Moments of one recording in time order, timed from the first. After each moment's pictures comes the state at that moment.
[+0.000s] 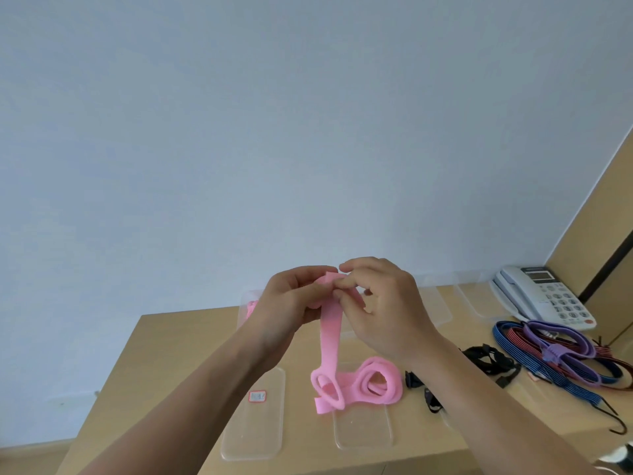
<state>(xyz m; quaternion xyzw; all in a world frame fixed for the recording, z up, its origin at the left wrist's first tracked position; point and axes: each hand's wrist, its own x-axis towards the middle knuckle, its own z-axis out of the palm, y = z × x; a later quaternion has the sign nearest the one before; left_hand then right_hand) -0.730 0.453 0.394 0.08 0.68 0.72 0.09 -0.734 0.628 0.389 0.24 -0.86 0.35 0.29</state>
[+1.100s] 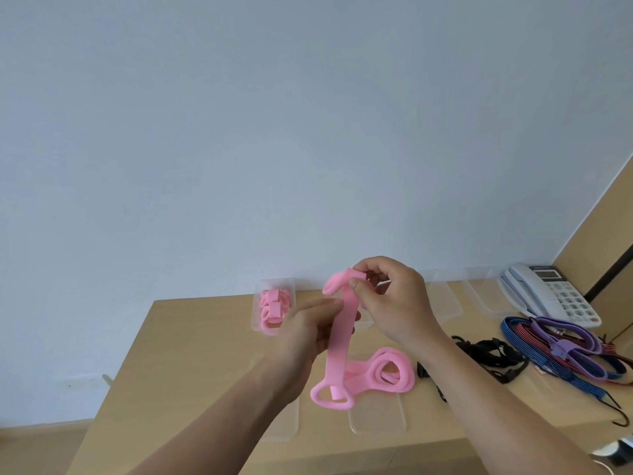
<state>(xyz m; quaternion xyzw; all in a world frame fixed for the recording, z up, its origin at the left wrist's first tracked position) -0.704 0.435 0.350 -0.03 0.60 0.78 0.14 -0.733 0.593 0.378 0.09 -0.84 0.52 0.16</state>
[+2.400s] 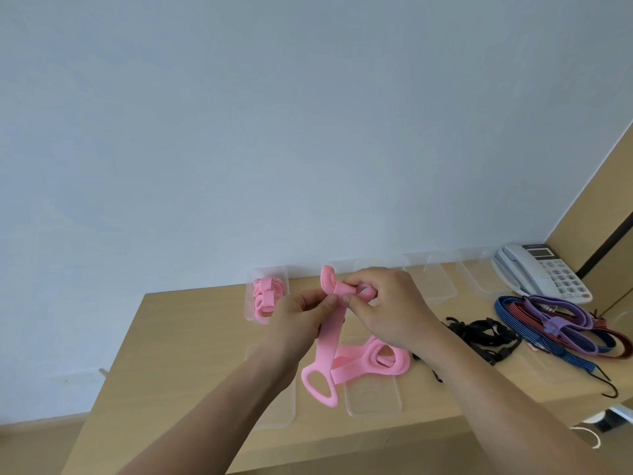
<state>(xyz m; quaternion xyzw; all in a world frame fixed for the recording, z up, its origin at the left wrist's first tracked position) -0.707 0.437 0.341 -0.02 0.71 0.70 0.09 -0.726 0.607 0.367 0.18 -0.91 0.37 0.09</state>
